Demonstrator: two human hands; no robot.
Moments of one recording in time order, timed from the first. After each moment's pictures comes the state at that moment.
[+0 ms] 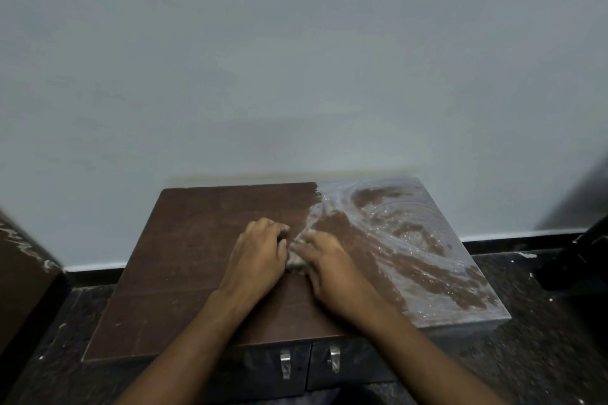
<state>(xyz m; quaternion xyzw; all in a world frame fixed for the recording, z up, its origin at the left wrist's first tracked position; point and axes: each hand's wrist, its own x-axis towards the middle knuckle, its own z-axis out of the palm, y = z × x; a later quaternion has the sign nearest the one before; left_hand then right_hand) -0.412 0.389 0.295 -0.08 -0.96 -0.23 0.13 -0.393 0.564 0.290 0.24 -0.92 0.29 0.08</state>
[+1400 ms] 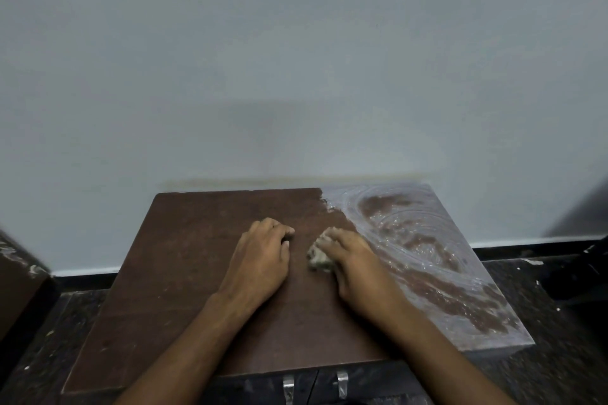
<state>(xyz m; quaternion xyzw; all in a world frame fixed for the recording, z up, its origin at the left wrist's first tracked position) -0.438 0.383 0.292 -0.11 -0.96 -0.23 0.13 -0.429 0.587 0.277 0.22 -0.95 0.22 0.08</state>
